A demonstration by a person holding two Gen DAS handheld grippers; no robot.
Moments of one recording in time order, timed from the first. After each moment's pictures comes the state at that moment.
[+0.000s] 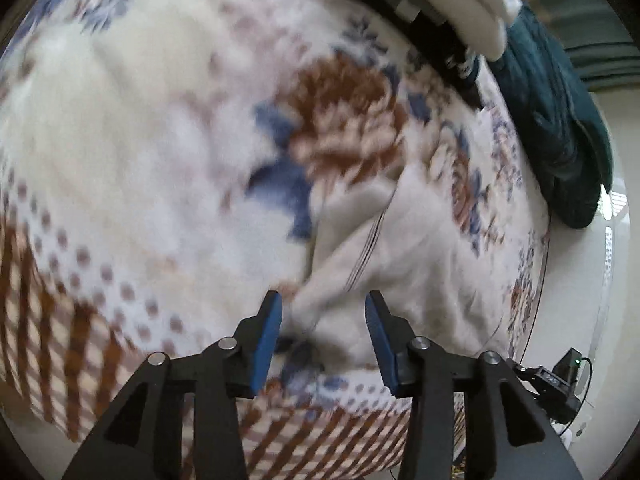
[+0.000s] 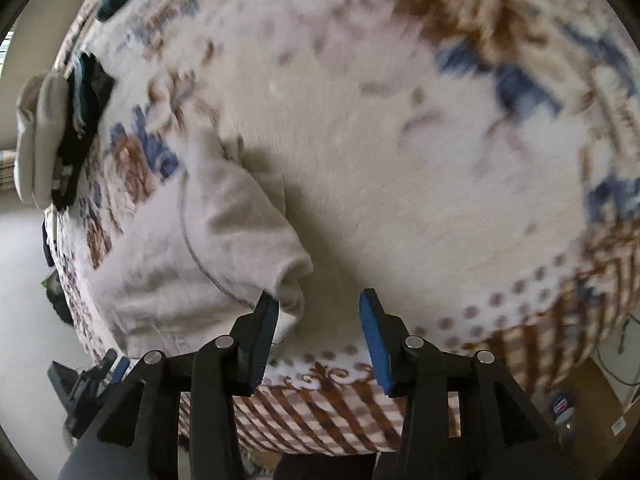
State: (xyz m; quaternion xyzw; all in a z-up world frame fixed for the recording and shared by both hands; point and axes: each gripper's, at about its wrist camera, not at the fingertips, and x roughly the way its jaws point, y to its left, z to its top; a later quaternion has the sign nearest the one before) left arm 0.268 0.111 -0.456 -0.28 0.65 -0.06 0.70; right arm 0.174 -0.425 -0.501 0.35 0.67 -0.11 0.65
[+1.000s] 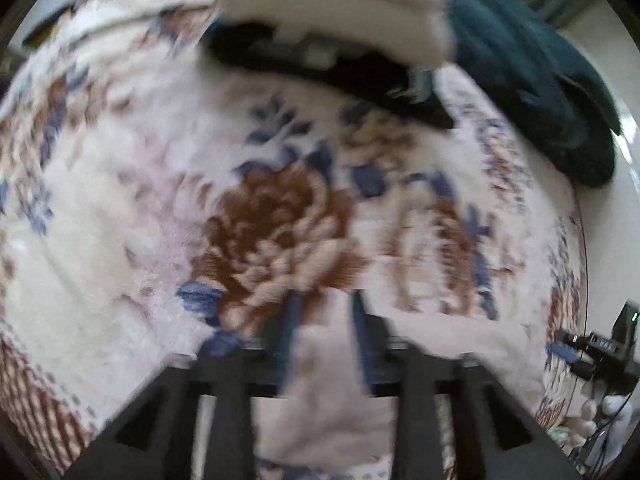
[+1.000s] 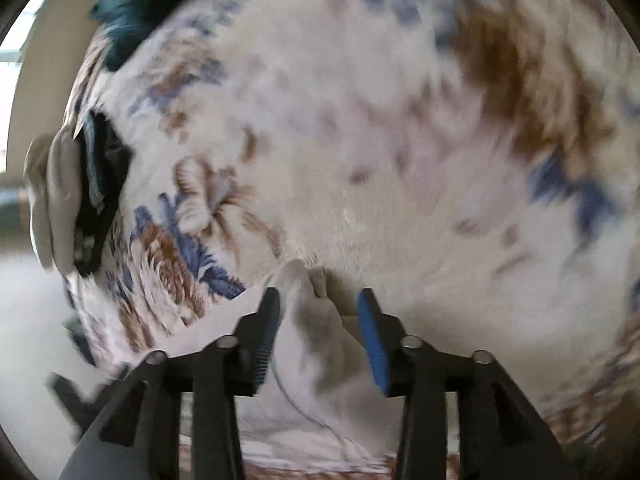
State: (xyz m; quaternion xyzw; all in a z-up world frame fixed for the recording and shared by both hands) left arm 0.343 0.042 -0.420 -0.12 0.60 -0.08 0.79; right arm 0.267 -0.408 -0.499 0.34 0.62 -0.10 0.70
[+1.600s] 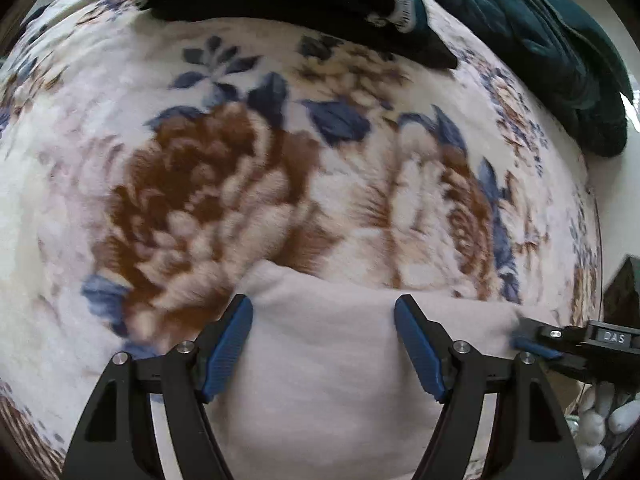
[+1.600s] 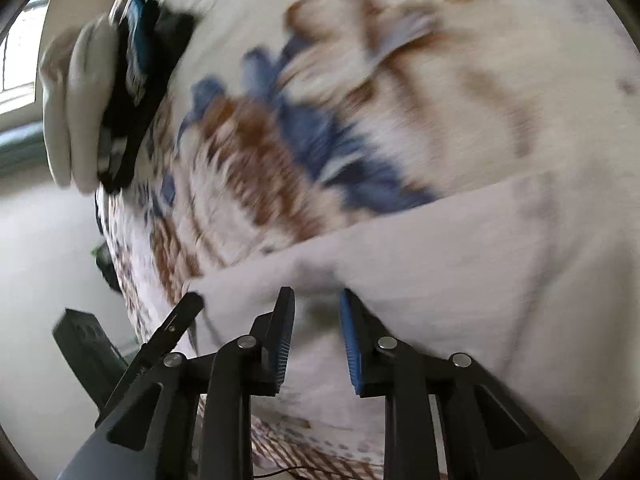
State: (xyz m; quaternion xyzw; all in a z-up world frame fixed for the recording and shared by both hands) left arm 0.366 0.004 -0.501 -0.11 0.64 -0.08 0.75; right arm 0.316 -0.311 -0.572 0.39 0.68 0.01 0.62
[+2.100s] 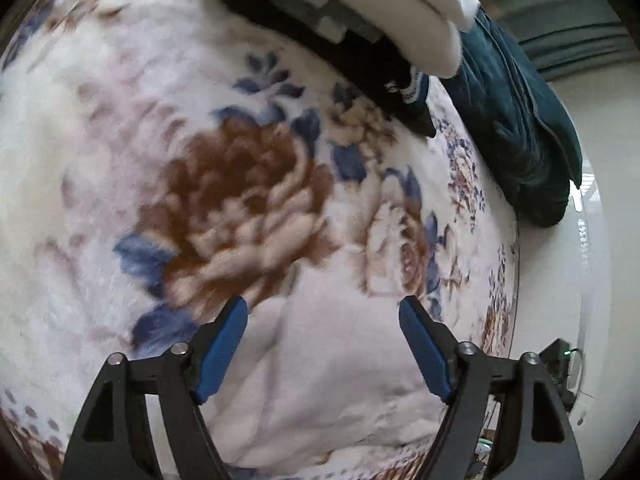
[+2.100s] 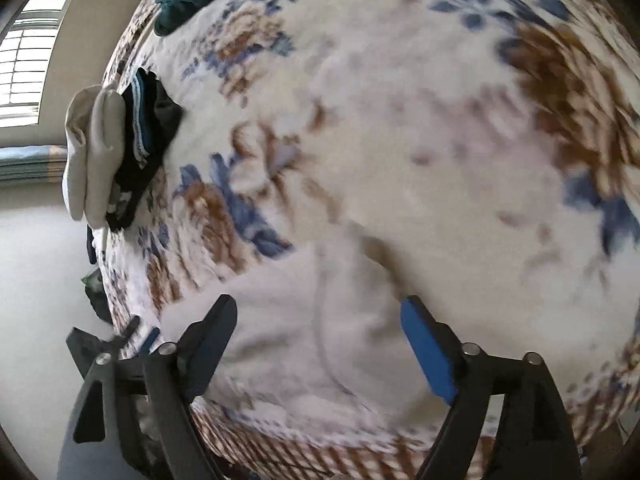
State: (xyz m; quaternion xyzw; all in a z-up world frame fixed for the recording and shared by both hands) left arm 0.337 0.088 -0.478 -0.29 0.60 -0.13 0.73; right arm 0.254 -0.412 -0.523 0.38 0.65 -0.01 0.66
